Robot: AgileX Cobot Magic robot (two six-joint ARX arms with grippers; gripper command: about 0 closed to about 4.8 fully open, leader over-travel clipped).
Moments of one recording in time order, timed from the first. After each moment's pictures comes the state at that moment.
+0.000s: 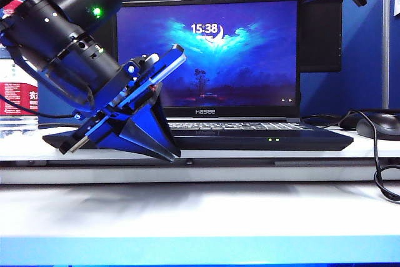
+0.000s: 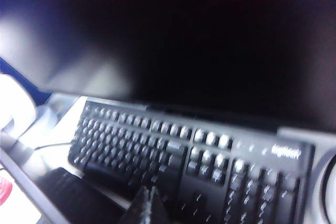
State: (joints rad) left arm -0.62 1.53 0.76 0.03 0.30 -0.54; right arm 0.01 1.71 1.65 -0.25 -0.65 0.24
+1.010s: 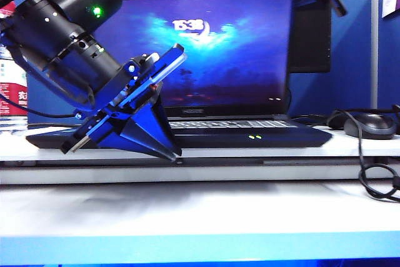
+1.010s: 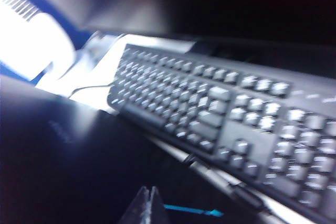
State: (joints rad) left arm -0.62 1.53 0.76 0.03 0.30 -0.54; right arm 0.10 1.72 1.65 -0.42 -0.78 0.14
